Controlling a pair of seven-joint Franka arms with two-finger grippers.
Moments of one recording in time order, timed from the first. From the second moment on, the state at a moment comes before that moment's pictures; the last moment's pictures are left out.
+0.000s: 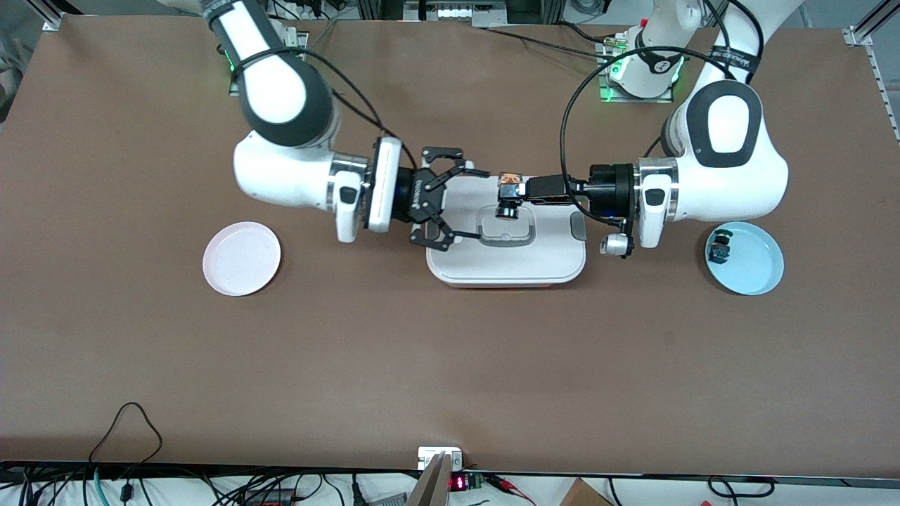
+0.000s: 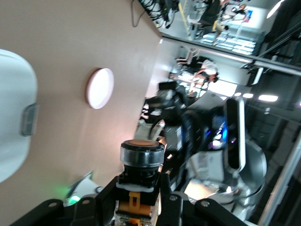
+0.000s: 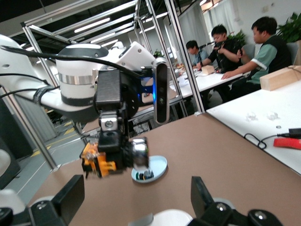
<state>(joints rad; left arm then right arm) 0.04 0.25 -0.36 -1.80 -1.33 1.92 0.10 0.63 0.43 -0.10 -1.59 1.68 2.17 -1.63</state>
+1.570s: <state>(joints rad) 0.29 0.26 -0.35 -1.78 0.35 1.74 1.14 0.08 0.18 -0.11 -1.97 1.44 1.41 -1.83</state>
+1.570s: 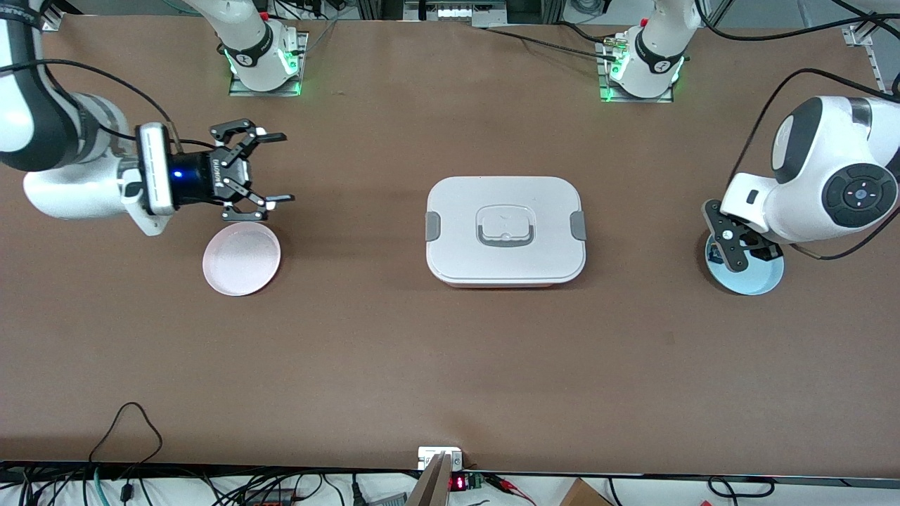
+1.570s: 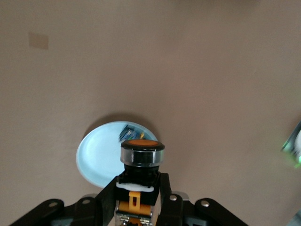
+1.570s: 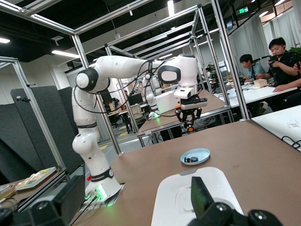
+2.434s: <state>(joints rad) 0.70 0.43 -0.34 -2.11 0.42 2.43 1.56 0.02 -0.02 -0.18 -1.97 0.68 1.47 -1.33</state>
